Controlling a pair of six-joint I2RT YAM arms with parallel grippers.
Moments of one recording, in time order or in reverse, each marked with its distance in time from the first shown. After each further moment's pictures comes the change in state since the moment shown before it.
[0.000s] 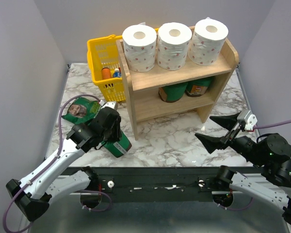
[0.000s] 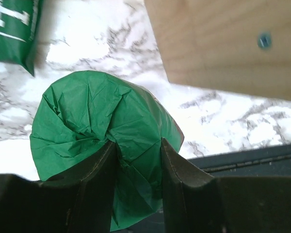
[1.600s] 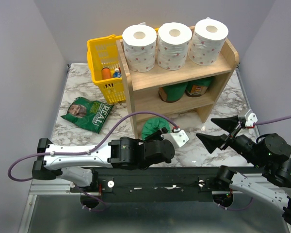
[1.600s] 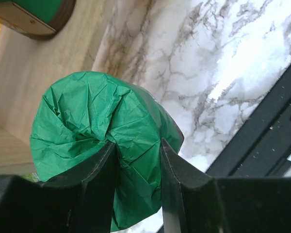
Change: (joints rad) left arm -0.883 0.367 0.321 0.221 -0.512 0.509; right arm 0.000 -0.003 0.001 -0.062 0.057 0.097
